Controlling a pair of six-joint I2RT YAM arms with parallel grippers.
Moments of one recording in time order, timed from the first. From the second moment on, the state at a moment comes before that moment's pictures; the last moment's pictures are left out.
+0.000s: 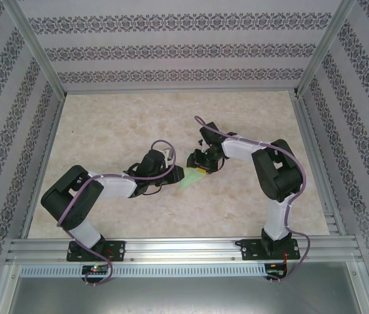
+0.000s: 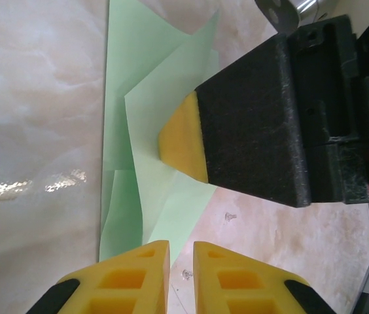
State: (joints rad) left arm -0.68 1.65 0.65 0.35 0.30 -0.85; right arm 0.49 1.95 1.18 -0.52 -0.42 0.63
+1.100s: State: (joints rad) left arm -0.68 1.74 0.69 0.37 0.36 -0.87; right arm 0.49 1.98 1.21 -0.56 -0.43 0.61
